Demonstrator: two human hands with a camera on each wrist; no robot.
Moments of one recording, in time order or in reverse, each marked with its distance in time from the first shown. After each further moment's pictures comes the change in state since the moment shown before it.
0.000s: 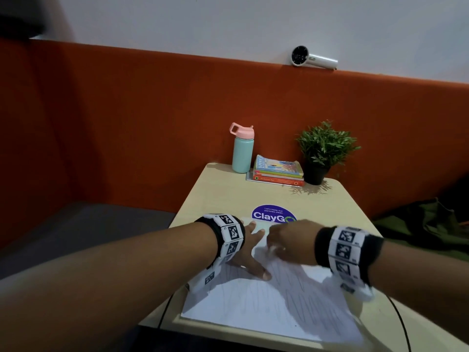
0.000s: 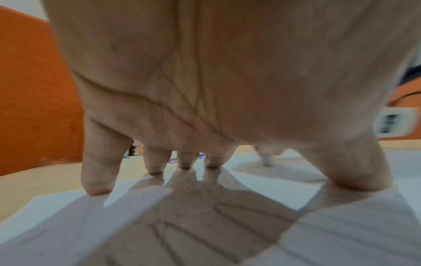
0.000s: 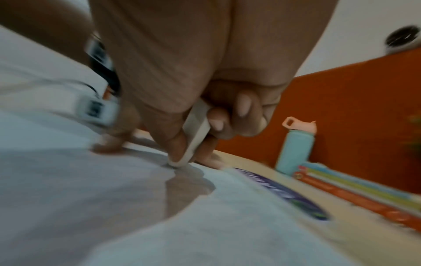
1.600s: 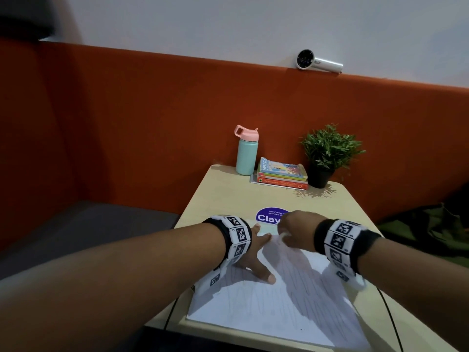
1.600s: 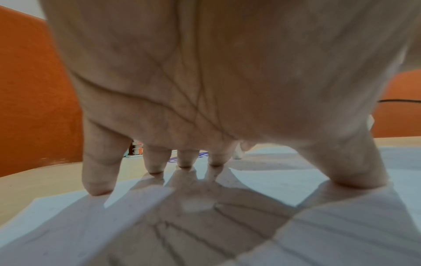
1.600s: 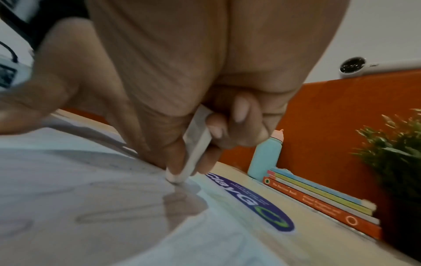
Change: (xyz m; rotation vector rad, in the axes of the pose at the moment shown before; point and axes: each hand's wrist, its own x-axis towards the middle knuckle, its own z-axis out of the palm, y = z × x) left_hand -0.008 0.005 -0.004 -0.019 -0.004 -0.009; right_hand 0.016 0.013 -0.012 0.058 0.047 0.161
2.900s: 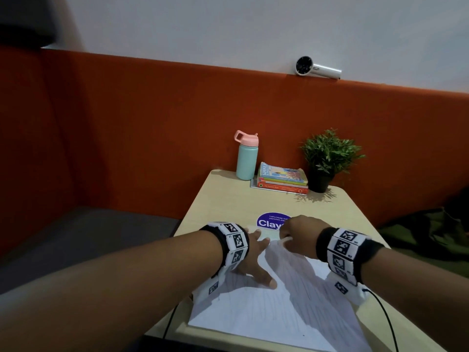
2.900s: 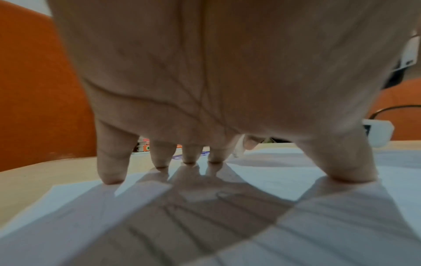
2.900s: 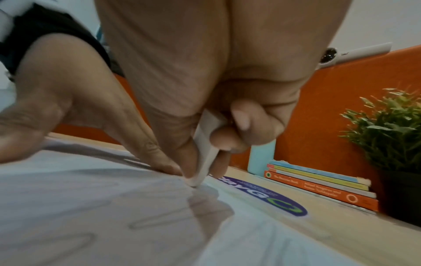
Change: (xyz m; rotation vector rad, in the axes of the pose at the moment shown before) left_hand 0.006 -0.005 0.004 -0.004 0.000 -0.007; right_hand 0.008 0.008 0.009 0.154 0.019 0.104
